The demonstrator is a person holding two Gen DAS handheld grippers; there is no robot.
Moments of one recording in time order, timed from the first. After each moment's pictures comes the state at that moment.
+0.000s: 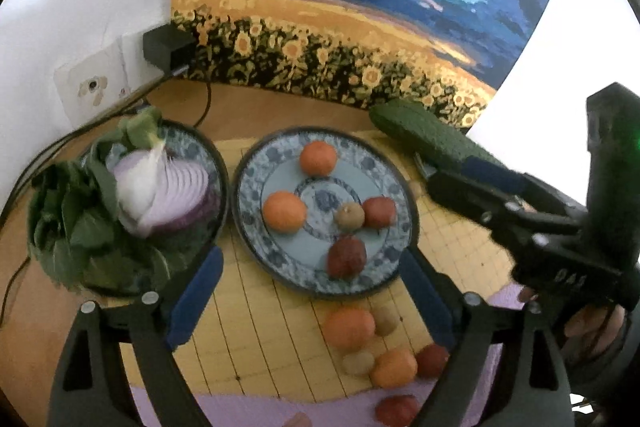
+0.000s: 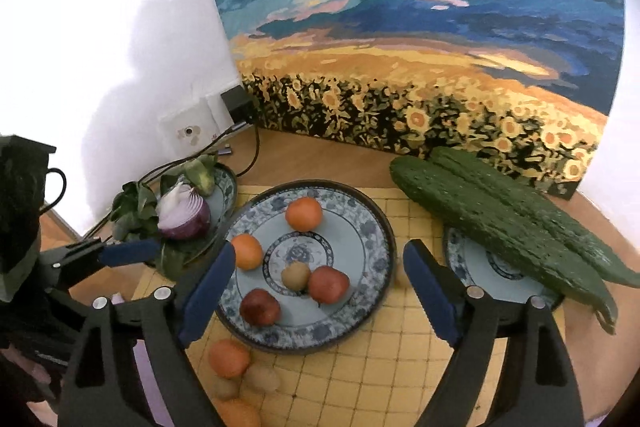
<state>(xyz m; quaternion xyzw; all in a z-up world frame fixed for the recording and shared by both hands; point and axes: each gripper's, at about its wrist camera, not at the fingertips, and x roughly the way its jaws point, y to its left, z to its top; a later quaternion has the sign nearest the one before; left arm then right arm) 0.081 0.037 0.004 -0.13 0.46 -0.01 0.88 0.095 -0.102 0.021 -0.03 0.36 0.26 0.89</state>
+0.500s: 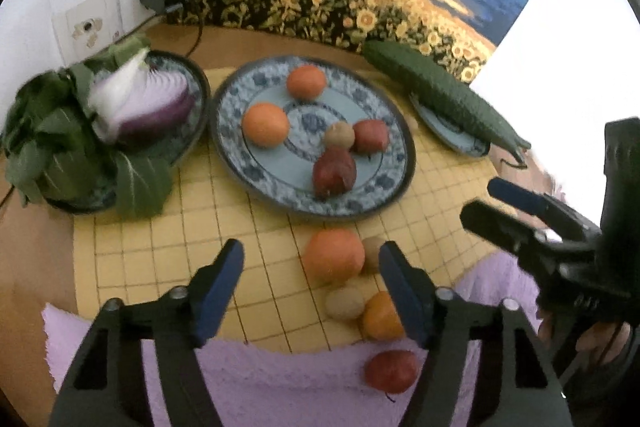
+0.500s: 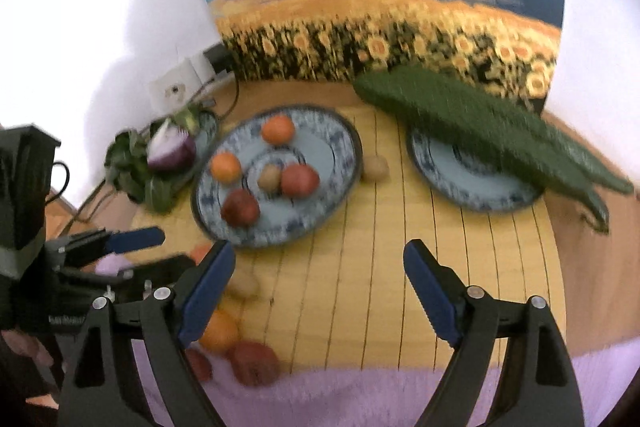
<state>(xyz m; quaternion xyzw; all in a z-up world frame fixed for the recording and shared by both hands) 0.058 0.014 -0.030 -0.14 0.50 -0.02 0.85 0.050 -0.141 -0.020 -0.02 0.43 0.23 0.88</state>
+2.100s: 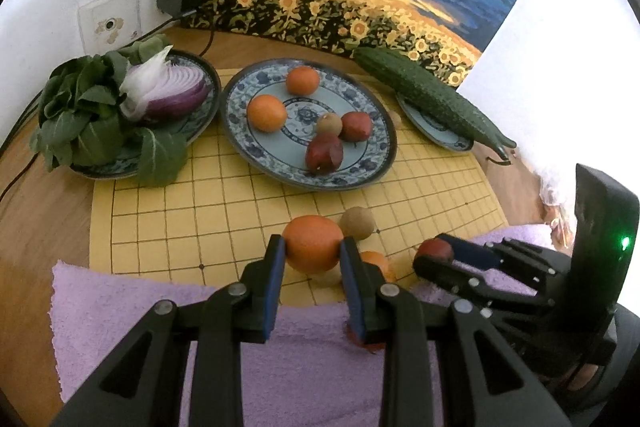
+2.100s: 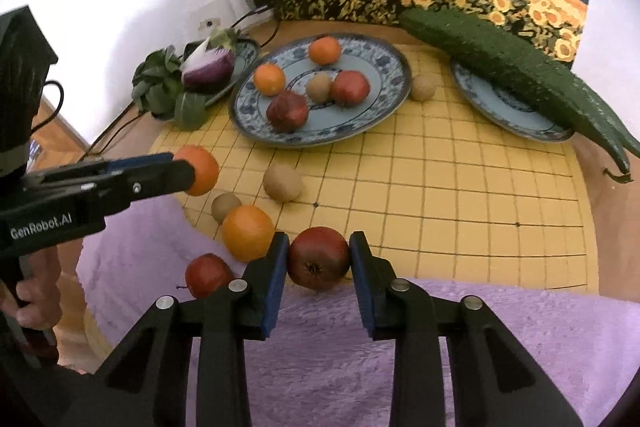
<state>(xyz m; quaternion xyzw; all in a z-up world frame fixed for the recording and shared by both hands) 0.023 0.004 -0.002 -0.15 0.48 0.00 0.86 0.005 -0.127 -0.042 -0.06 0.45 0.26 0.85</state>
